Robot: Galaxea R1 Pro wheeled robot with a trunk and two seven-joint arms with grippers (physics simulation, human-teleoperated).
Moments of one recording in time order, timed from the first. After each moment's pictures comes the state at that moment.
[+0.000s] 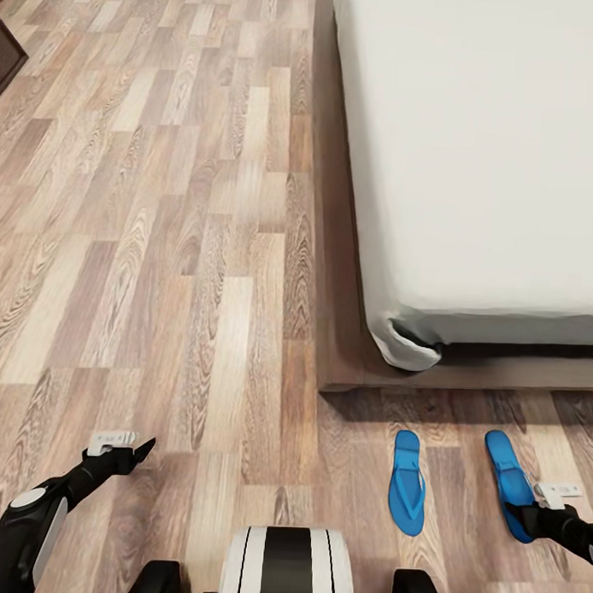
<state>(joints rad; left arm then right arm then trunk) -0.36 0.17 0.41 -1.02 -0.08 0.18 -0.53 -0.46 -0.60 0.16 -0.54 -0.31 0.12 0.37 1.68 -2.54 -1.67</state>
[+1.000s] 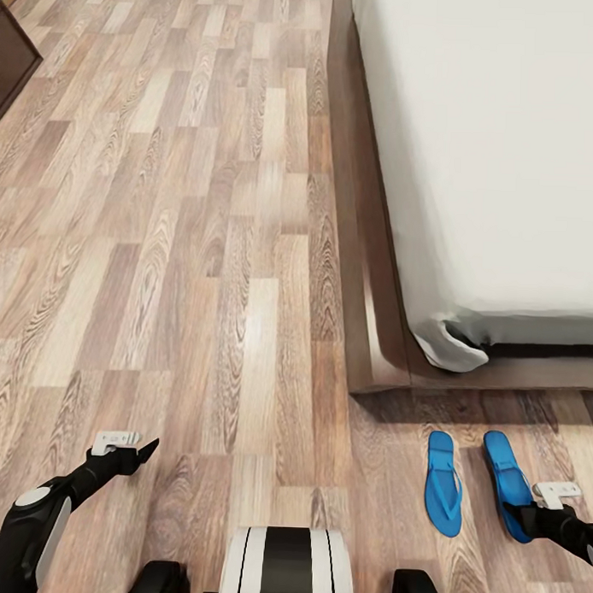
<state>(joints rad) -0.36 0.17 0.38 -1.02 -0.08 0.18 -0.53 -0.46 -0.59 0.16 -0.54 -0.31 0.12 0.37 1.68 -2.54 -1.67</state>
